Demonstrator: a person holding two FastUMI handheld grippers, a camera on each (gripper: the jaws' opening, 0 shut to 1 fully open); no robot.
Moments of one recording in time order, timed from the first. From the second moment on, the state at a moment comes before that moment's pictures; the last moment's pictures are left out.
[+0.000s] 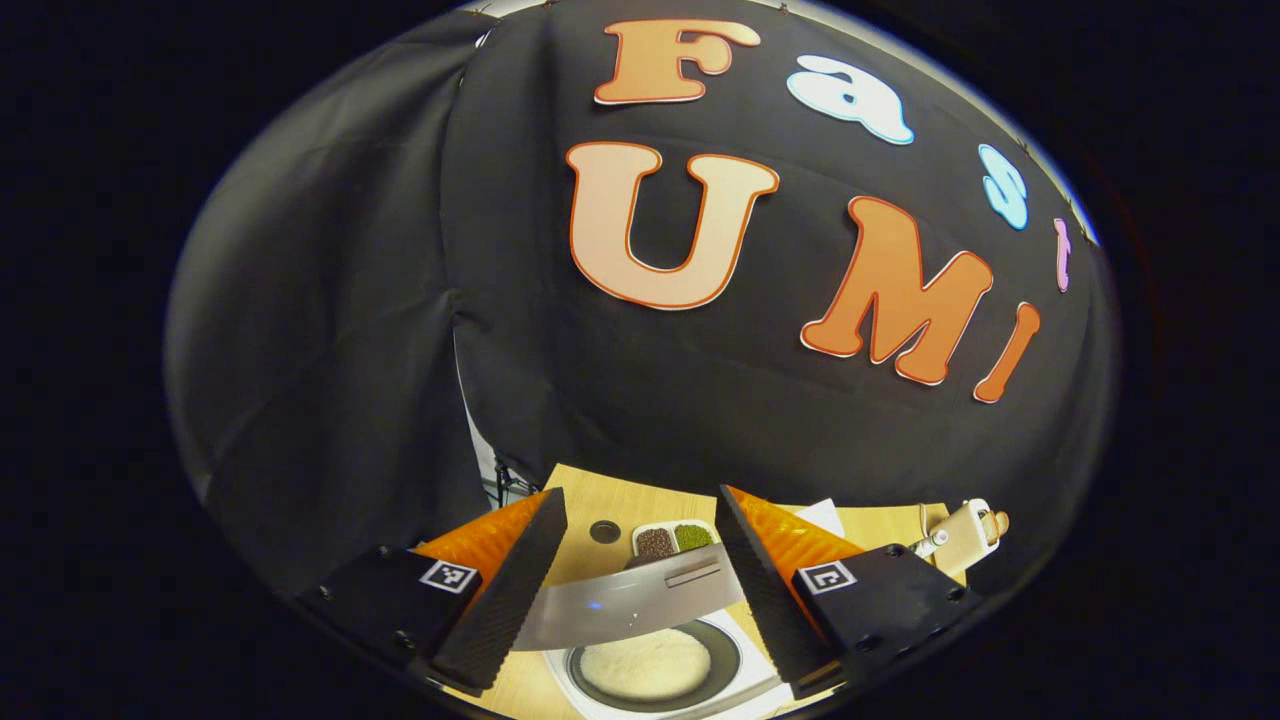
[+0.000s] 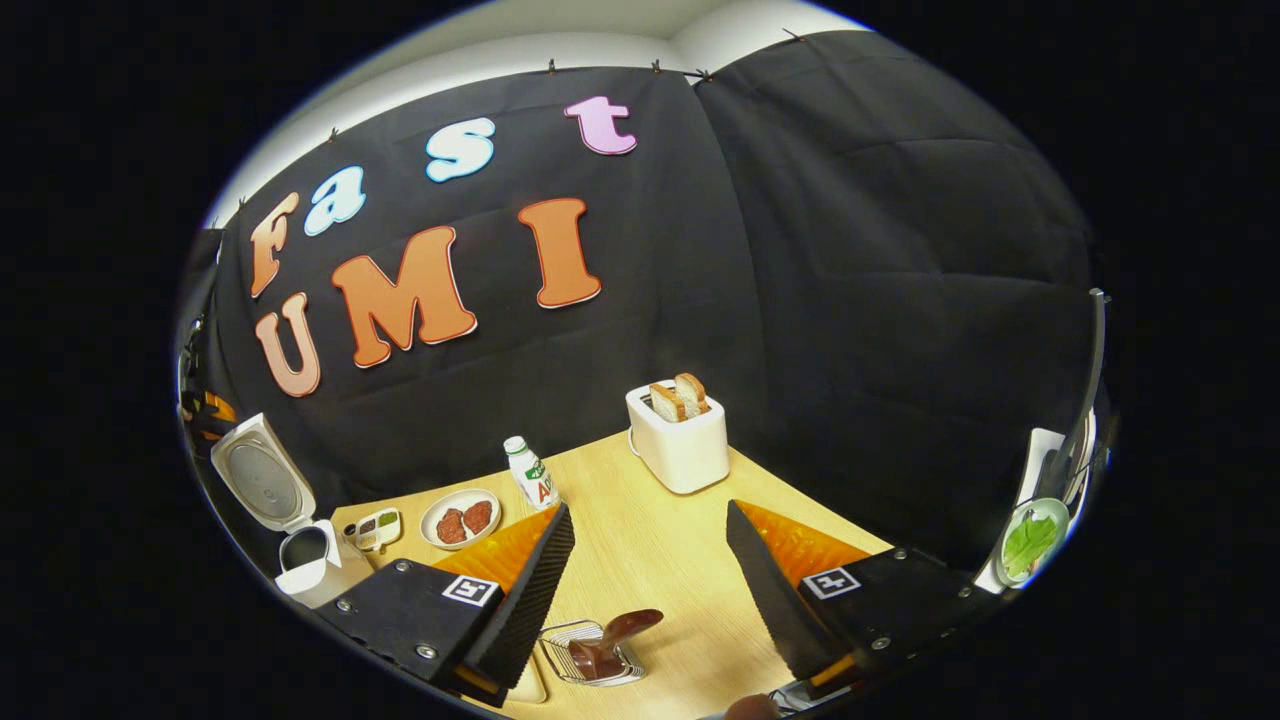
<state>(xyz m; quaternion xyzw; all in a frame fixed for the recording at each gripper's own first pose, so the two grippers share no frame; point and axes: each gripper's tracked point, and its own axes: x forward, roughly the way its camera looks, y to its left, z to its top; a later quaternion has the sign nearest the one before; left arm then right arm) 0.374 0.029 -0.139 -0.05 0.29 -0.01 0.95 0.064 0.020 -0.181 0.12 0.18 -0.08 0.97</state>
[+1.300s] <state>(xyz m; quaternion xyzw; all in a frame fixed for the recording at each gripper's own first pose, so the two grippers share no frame) 0.190 -0.042 -0.259 -0.04 0.35 -0.03 0.93 0.070 0.069 -0.117 0.08 0.14 0.10 0.98</state>
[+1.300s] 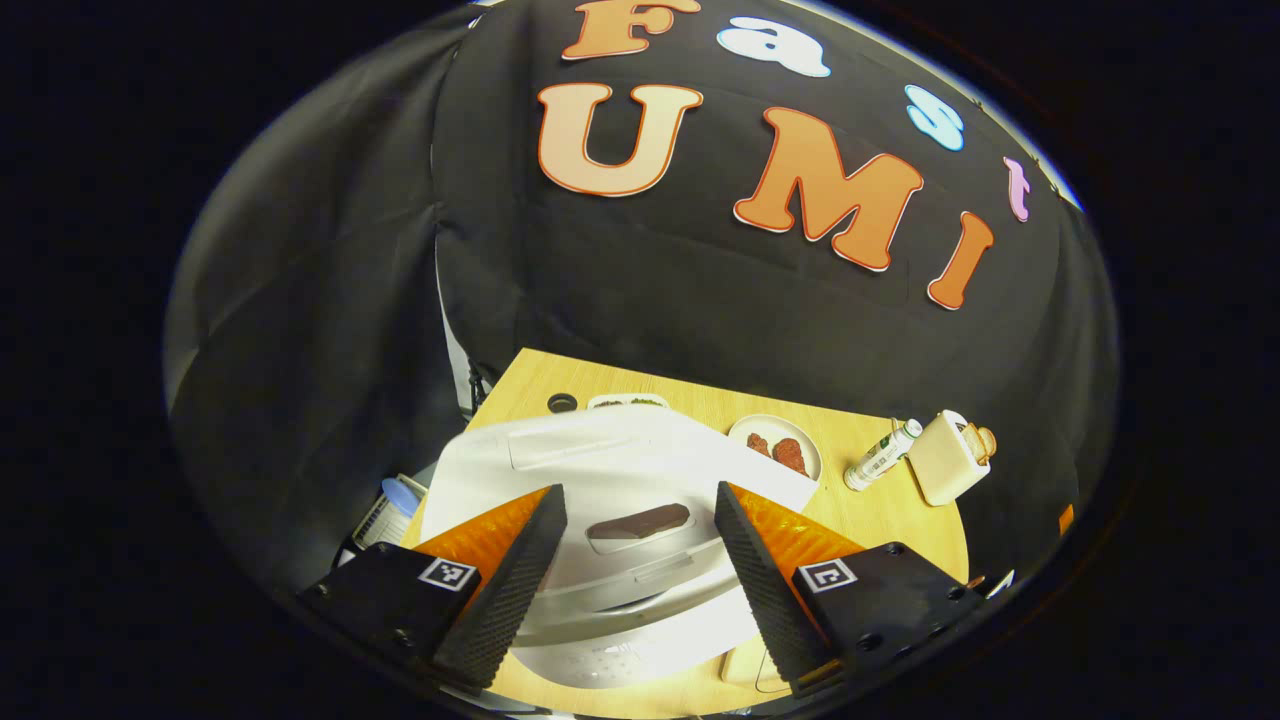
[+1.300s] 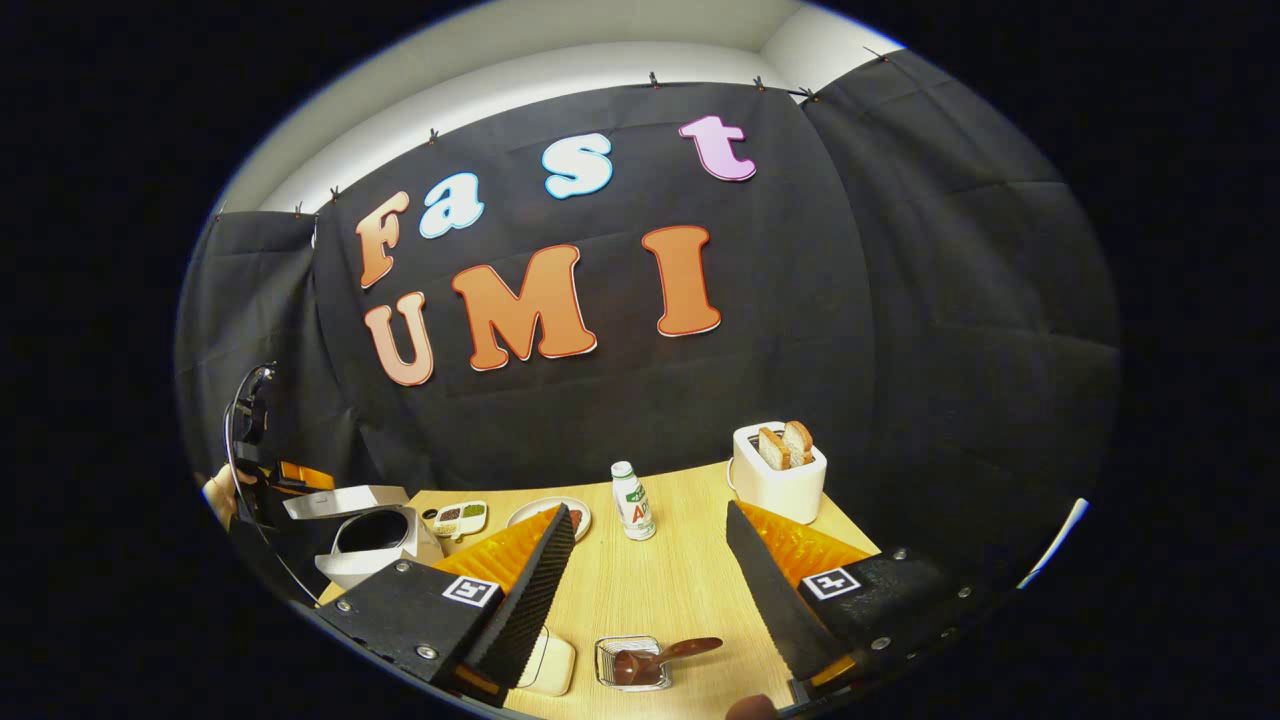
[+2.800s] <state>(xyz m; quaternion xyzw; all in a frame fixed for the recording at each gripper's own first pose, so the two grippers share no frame) 0.157 -0.034 -0.345 0.04 0.37 0.01 0.93 0.068 0.077 -0.139 0.07 0.16 0.10 0.98</state>
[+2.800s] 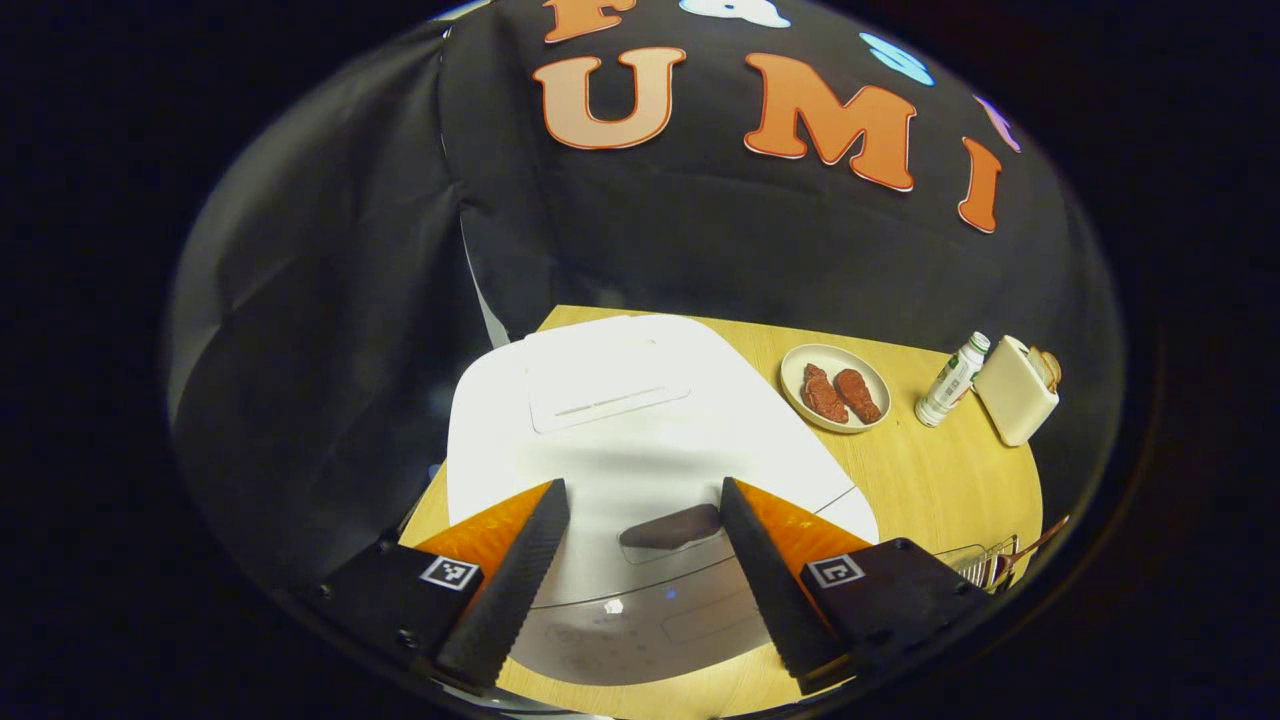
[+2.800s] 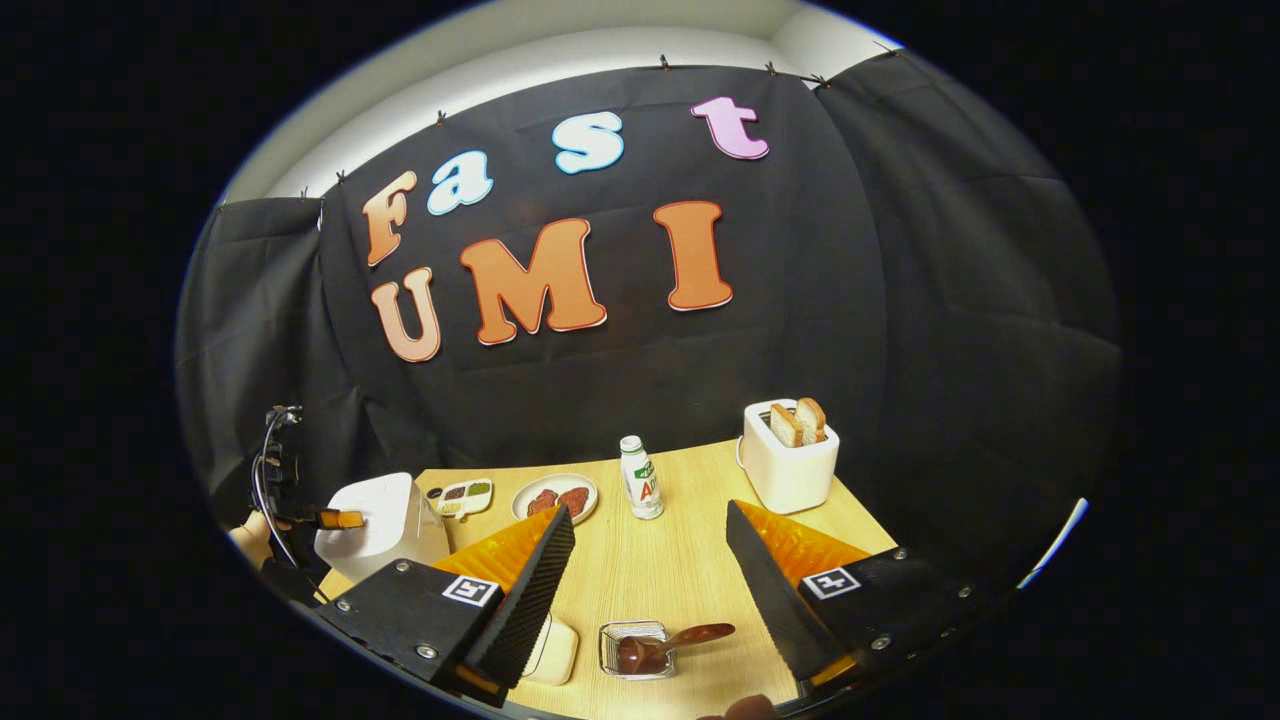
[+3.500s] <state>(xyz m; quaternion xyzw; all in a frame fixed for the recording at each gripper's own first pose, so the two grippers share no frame) 0.145 -0.037 -0.109 0.00 0.15 -0.02 0.99 0.077 0.066 -0.075 0.05 0.10 0.07 0.99</state>
